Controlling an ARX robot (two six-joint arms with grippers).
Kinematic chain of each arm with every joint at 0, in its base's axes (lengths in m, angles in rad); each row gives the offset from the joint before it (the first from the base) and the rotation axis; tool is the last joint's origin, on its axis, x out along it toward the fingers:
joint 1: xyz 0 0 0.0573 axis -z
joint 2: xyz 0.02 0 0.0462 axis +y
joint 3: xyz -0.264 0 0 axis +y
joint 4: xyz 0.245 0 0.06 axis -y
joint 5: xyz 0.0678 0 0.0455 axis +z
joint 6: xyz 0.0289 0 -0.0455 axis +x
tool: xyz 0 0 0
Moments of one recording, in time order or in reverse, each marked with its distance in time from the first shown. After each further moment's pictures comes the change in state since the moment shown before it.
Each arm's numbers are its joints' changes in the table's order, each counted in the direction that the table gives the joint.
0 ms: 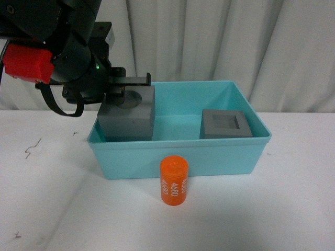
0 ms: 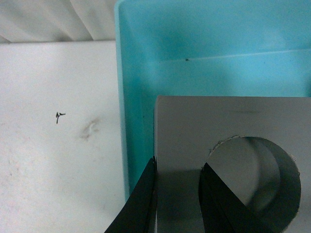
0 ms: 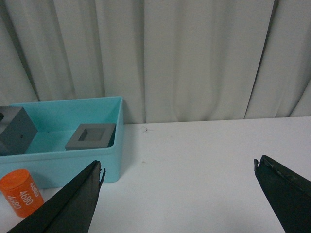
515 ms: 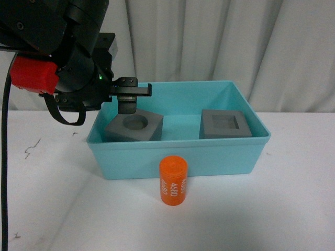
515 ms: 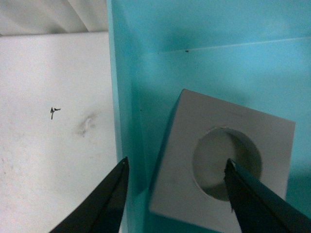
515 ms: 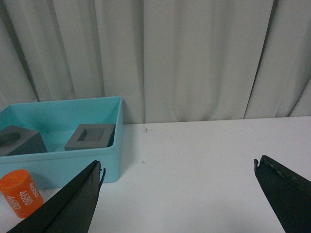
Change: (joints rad) left arm -0.008 0.021 0.005 0.006 -0.002 0.014; right arm 0.000 0.000 0.000 0.000 0.000 0.000
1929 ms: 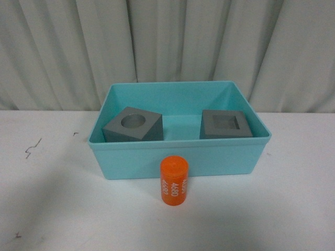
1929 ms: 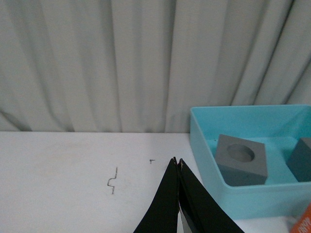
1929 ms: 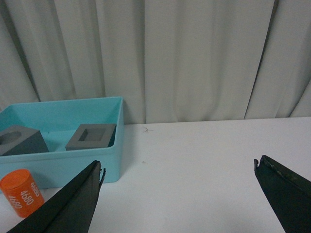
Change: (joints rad) left arm -0.292 -1.109 1.176 0.833 -0.186 0.161; right arm 0.000 0.000 0.000 0.000 0.000 0.000
